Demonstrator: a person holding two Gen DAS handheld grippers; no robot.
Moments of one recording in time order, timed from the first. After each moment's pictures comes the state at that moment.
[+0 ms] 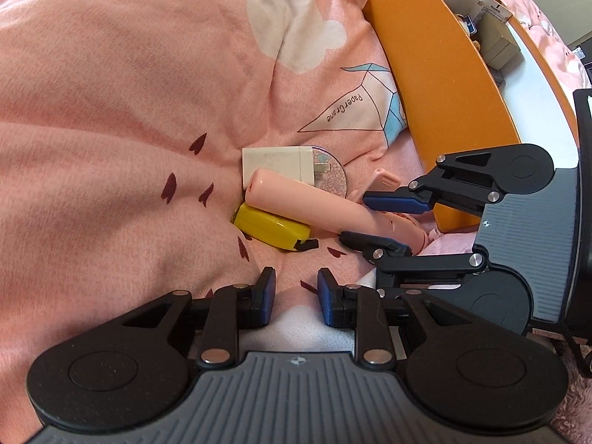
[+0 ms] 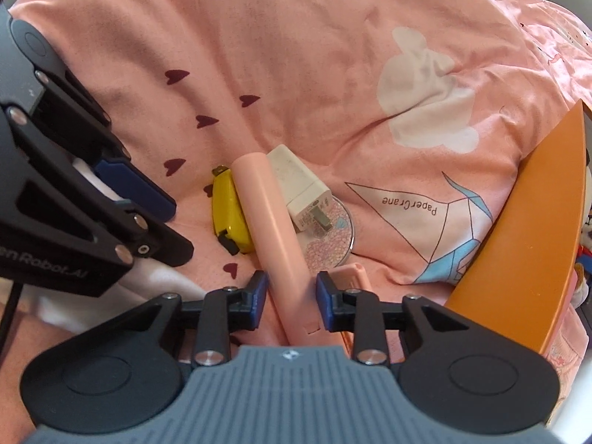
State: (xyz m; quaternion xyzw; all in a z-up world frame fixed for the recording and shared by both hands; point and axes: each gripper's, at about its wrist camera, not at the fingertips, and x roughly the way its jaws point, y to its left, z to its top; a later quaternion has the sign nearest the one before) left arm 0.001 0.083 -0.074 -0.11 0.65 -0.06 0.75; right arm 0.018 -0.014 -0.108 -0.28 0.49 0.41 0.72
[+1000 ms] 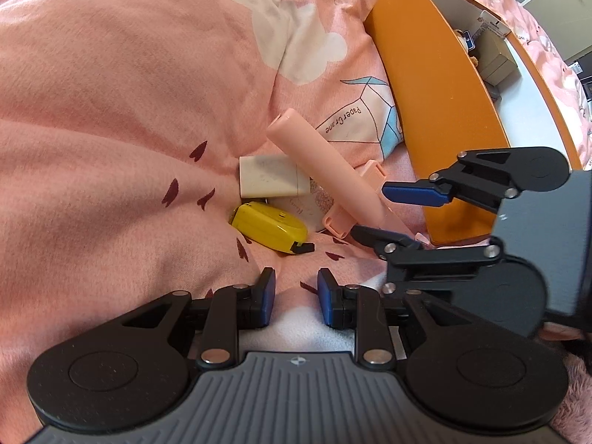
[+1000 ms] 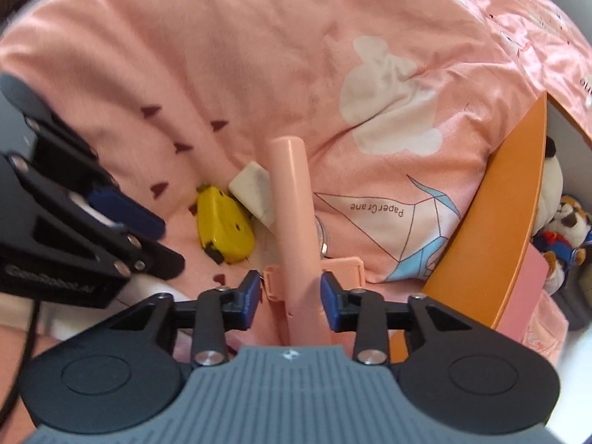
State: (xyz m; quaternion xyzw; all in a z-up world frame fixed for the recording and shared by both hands) left arm -0.001 0.092 -0.065 -0.13 0.64 -0.06 0.75; right arm 0.021 -0.014 -0.090 -0.29 0.50 0.36 0.73
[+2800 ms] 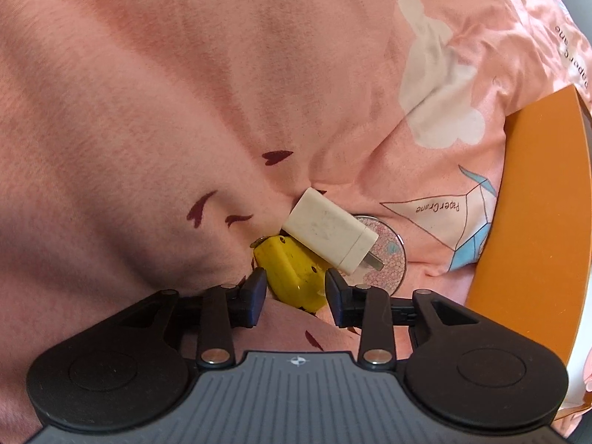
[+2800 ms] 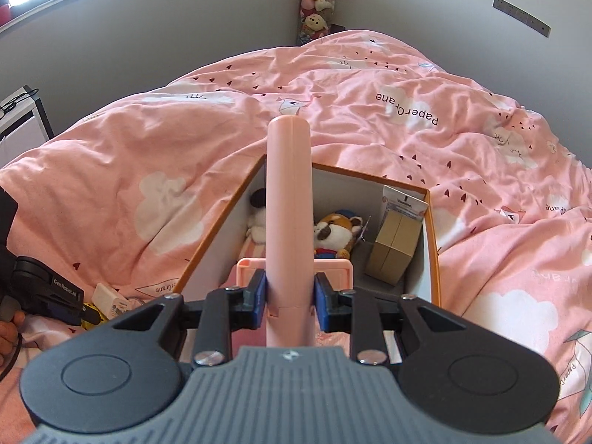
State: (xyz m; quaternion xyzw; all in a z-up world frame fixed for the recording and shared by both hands) left arm 0.025 0.104 -0.110 -0.30 0.62 0.17 0.70; right arm 0.069 -0.180 0.025 -0.12 0.39 0.21 0.89
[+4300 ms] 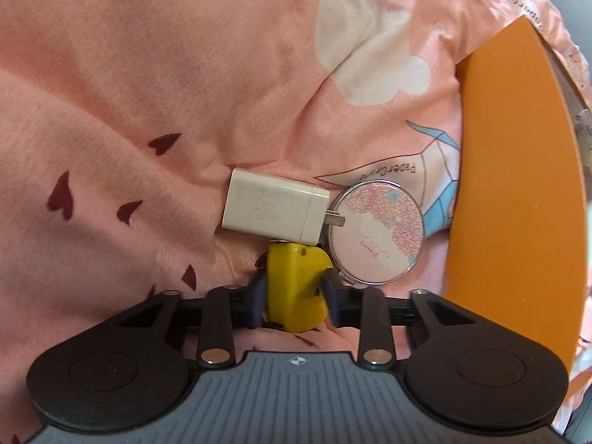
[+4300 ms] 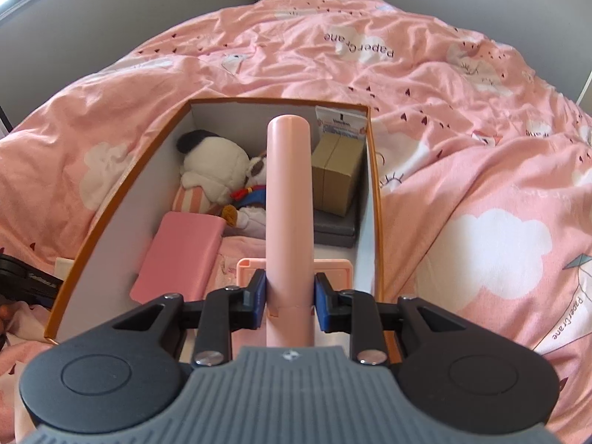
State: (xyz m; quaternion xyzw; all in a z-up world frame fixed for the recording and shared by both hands) left arm 0.034 0.085 -0.130 -0.27 0.62 0.08 0.73; right arm 0.090 -0.237 -0.018 -0.09 0.46 0.16 0.87
